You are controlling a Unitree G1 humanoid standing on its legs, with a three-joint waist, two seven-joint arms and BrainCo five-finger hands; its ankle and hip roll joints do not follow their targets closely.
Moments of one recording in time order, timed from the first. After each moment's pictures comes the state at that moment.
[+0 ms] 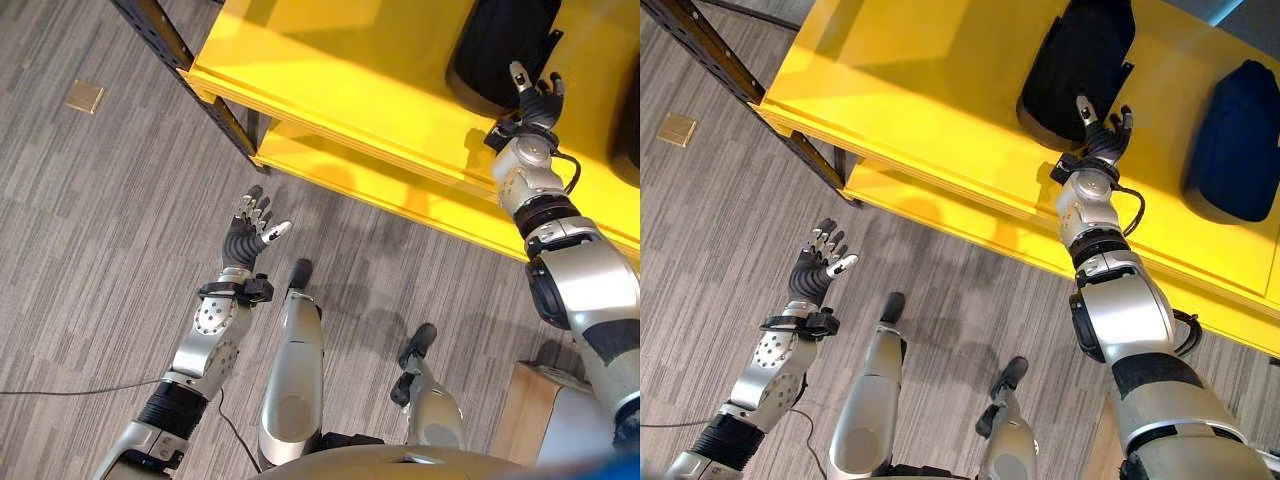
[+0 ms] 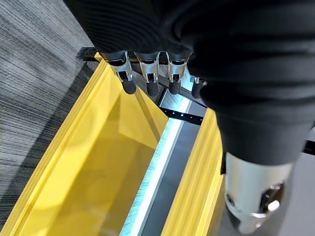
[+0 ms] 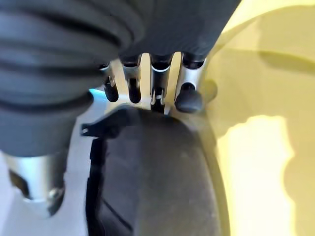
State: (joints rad) left arm -0.12 0.49 -0.28 0.06 -0.66 -0.25 0.22; right arm -1.22 -0.41 0.21 1.19 0.72 -0.23 -0.51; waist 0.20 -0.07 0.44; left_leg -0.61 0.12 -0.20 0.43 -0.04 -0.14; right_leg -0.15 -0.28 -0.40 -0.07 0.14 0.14
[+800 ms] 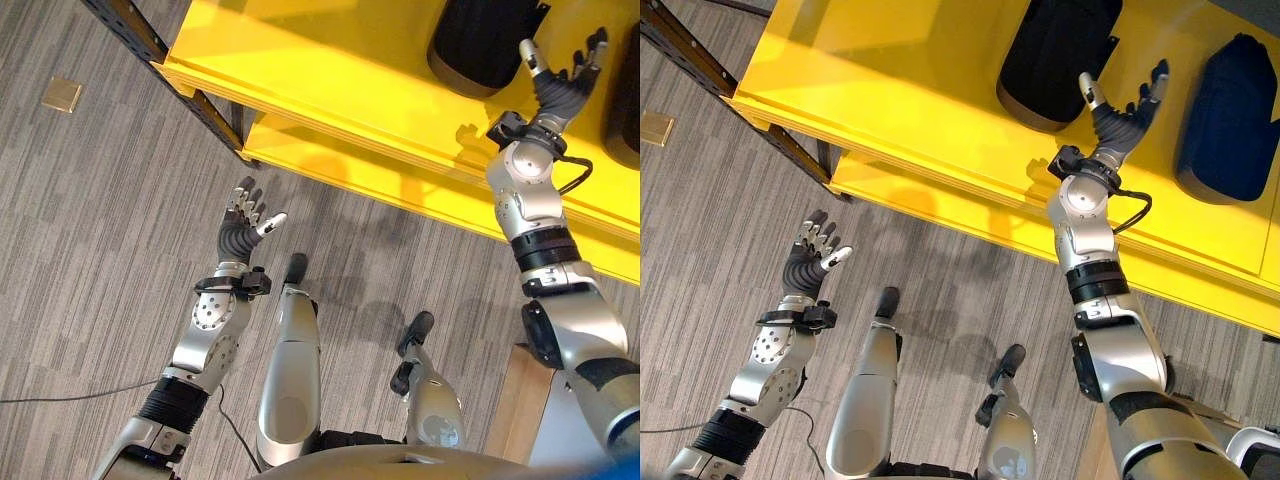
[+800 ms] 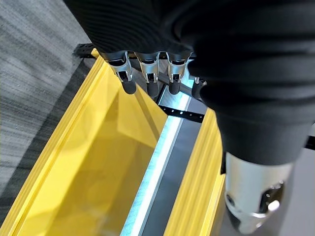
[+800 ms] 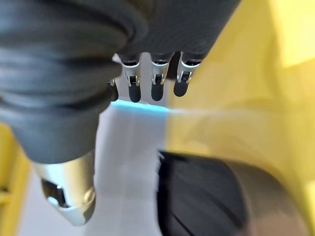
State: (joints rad) left arm -0.12 0.48 -0.23 0.06 -0.63 -0.27 0.25; right arm -0.92 -0.35 0.05 0.52 0.30 -0.24 -0.80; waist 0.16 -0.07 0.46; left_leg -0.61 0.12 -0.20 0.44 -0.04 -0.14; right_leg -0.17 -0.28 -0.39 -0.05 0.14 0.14
